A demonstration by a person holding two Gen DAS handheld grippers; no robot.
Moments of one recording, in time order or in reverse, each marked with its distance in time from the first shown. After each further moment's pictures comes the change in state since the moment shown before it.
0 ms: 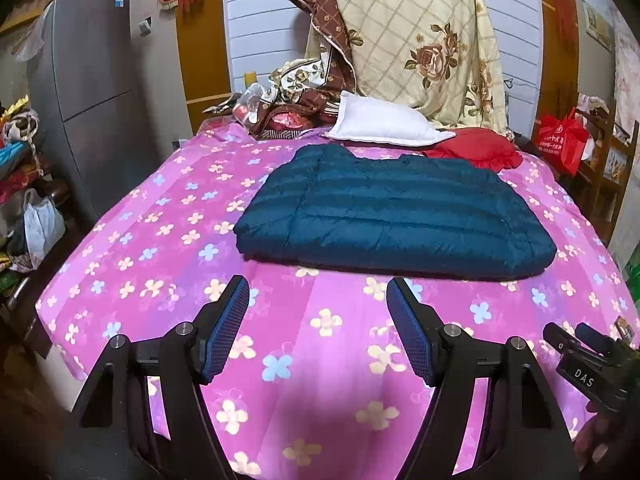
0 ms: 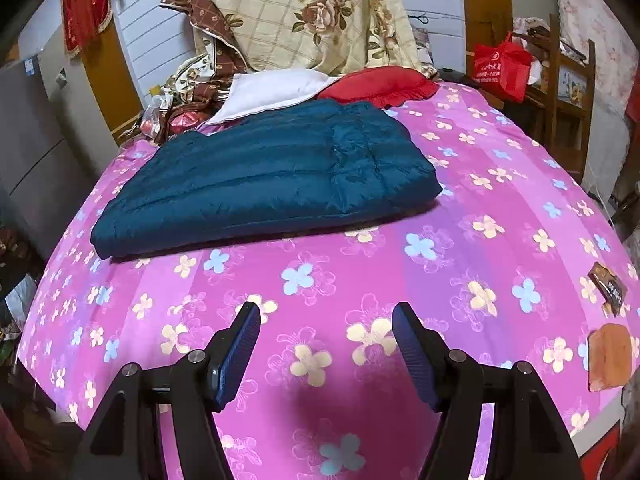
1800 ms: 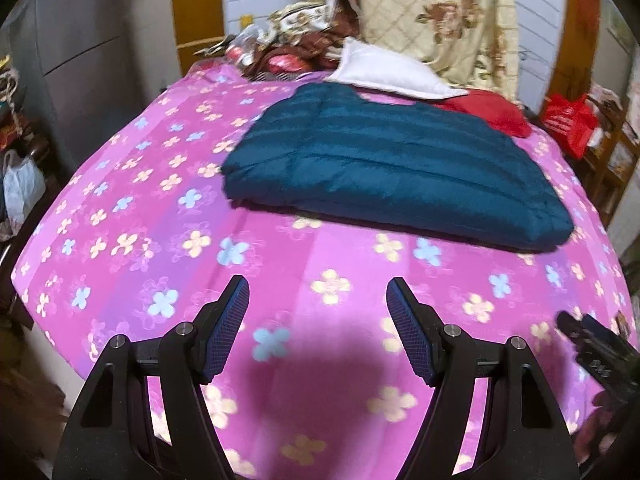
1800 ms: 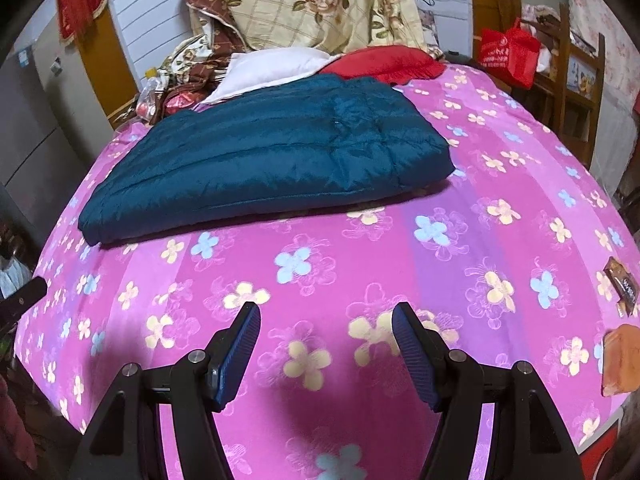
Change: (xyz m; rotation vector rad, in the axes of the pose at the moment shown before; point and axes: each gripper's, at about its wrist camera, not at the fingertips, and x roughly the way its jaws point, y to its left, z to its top) left arm 0.069 0.024 -0.011 -0.055 0.197 -0.027; right arm 0.037 -0.006 0.001 -0.001 0.076 0.006
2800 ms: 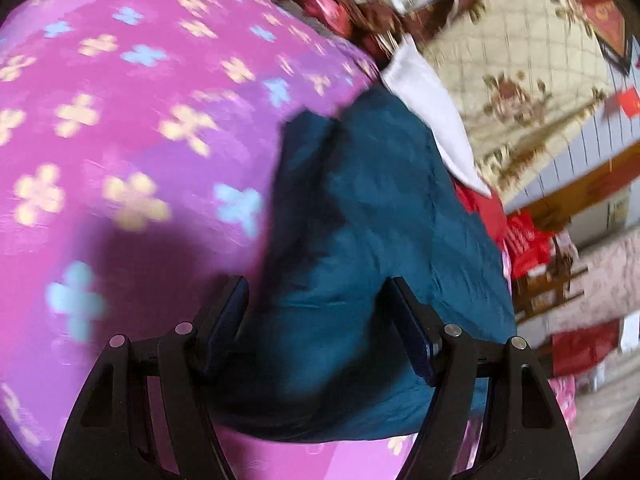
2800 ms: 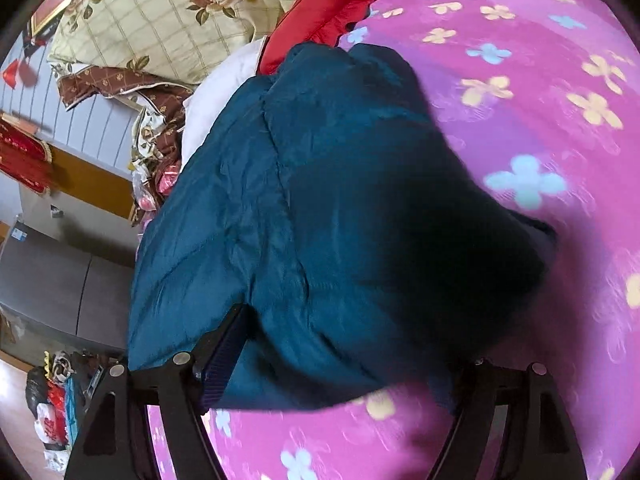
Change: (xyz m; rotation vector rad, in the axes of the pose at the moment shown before) left arm 0.230 0.129 0.138 -0.447 0.211 -0.462; right arm 0.167 -0.095 0.130 0.454 0.132 0.363
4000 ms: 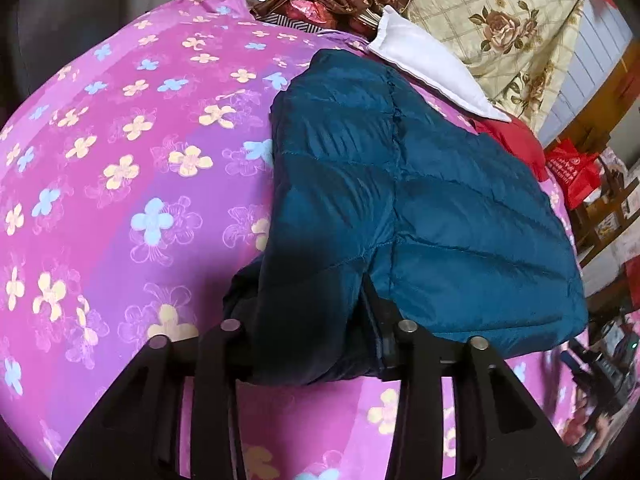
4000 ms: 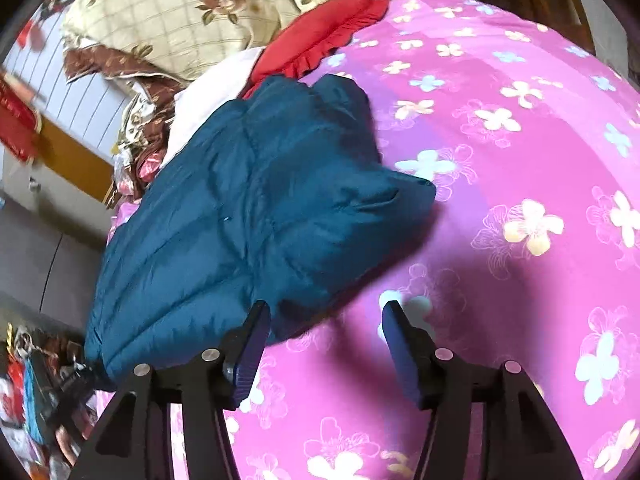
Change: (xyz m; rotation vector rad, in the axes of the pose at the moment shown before) left arm -0.049 -0.042 -0.080 0.239 -0.032 0.281; right arm -0.058 -0.016 -0.035 -0.088 -0.046 -0.137
